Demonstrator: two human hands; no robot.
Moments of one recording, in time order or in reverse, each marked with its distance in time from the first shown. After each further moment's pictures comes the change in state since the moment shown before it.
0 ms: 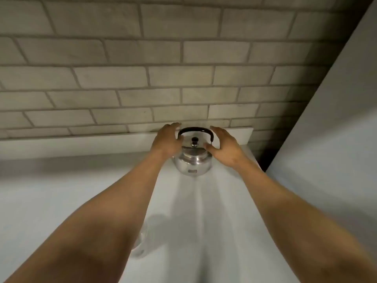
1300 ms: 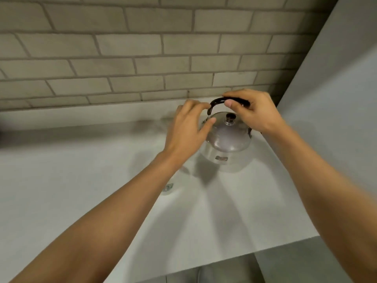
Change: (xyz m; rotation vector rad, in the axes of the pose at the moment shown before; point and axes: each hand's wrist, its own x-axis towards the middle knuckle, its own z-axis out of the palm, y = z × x) left_hand -0.201 0.028 -0.058 -0.108 0.220 0.442; right_hand -0.152 -0.112 -0.074 -0.094 0.234 -0.340
